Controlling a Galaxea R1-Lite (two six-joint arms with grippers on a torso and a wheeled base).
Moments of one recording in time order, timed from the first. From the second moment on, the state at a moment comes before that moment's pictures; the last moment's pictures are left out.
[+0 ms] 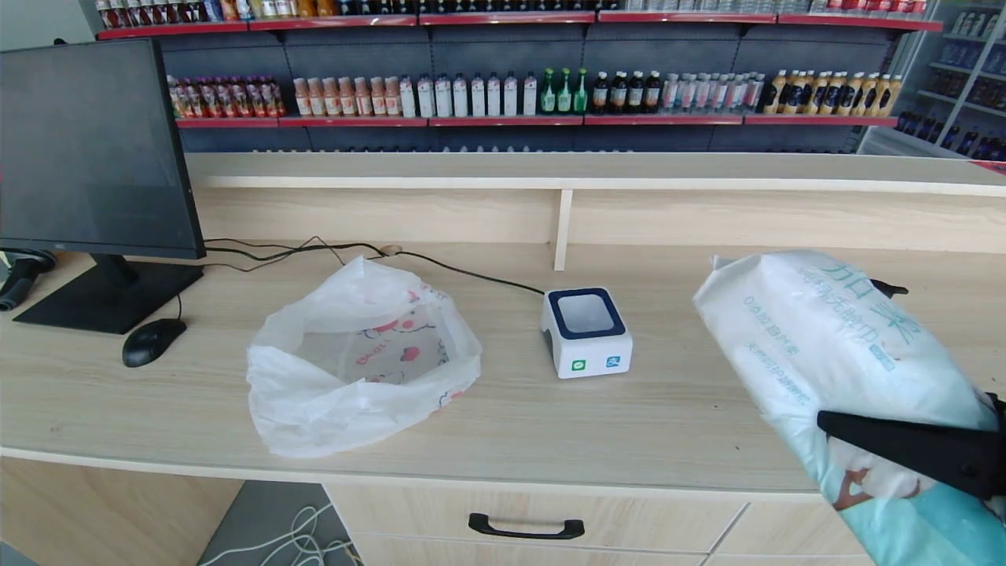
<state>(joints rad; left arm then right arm) 0.00 0.00 0.00 0.00 0.01 -0.03 0.51 1.01 -0.70 0.01 0.20 0.13</state>
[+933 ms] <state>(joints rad) 0.00 0.00 0.00 0.00 0.01 -0.03 0.66 1.22 -0.58 -0.55 0.51 1.22</state>
